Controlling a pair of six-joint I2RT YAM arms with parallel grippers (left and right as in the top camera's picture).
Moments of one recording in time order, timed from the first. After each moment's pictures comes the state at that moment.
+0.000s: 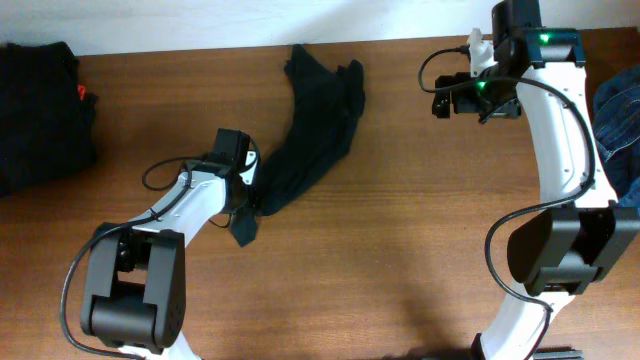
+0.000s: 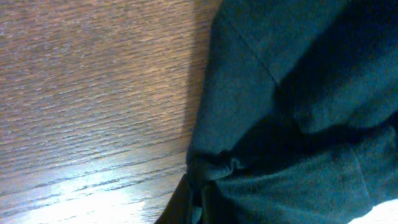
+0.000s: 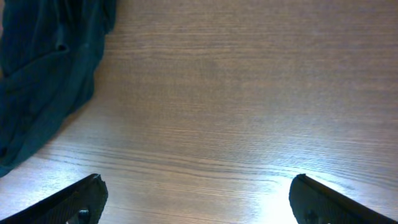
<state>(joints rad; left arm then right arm) -0.22 1.87 1.10 -0.56 0.01 -0.06 -0.05 2.01 2.04 -1.32 -0.16 -0.03</state>
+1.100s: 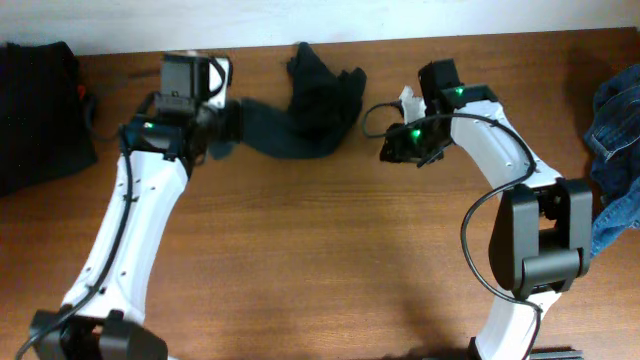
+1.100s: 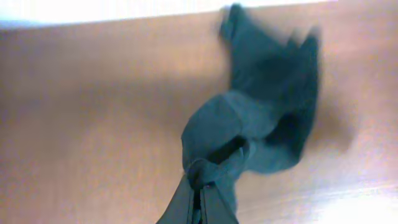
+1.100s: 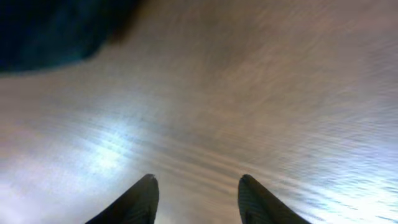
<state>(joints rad) -0.18 1.64 1.56 -0.71 0.02 -0.06 0.12 2.01 1.55 -0.93 -0.42 0.09</state>
